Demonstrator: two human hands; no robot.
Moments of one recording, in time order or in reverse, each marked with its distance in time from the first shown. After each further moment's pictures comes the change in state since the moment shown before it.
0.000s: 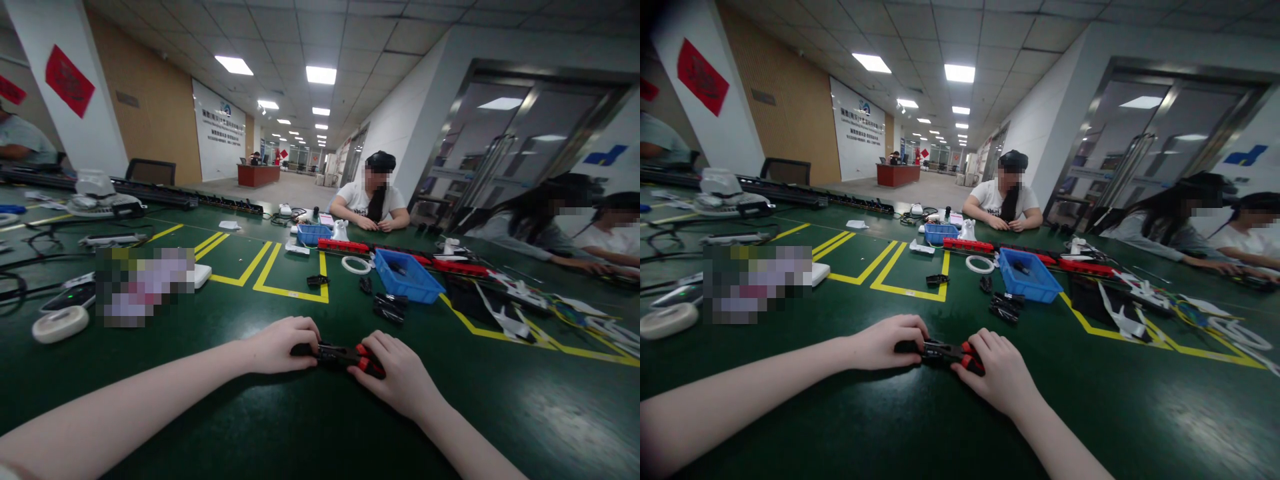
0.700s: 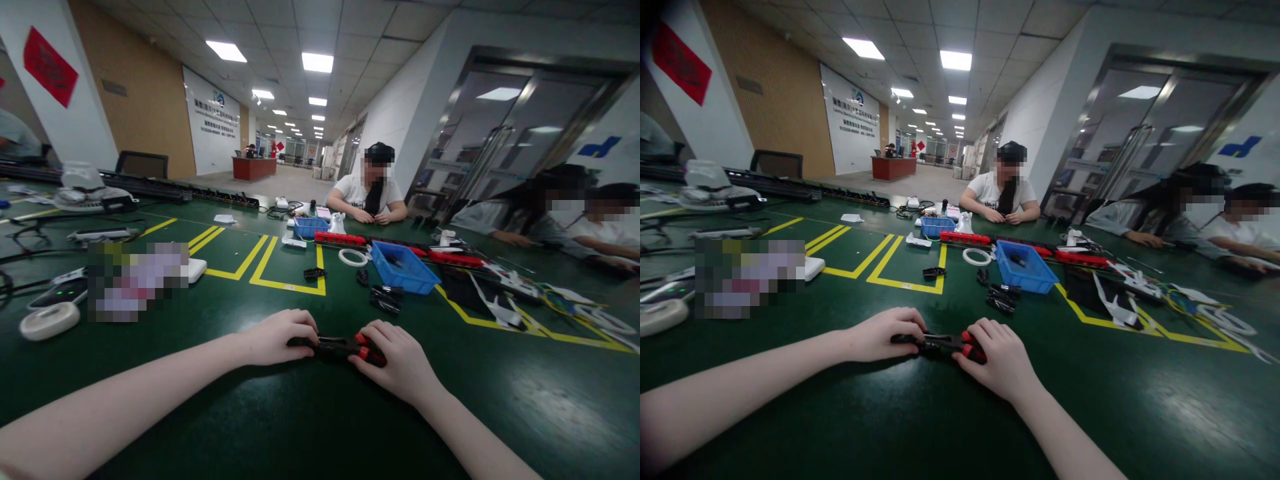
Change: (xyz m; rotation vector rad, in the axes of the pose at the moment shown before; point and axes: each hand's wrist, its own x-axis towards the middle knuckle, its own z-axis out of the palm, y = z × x) left_hand -0.001 0.000 -0.002 0.031 -0.041 0.021; right_hand -0.002 0.007 -0.002 -0.005 0.025 -0.006
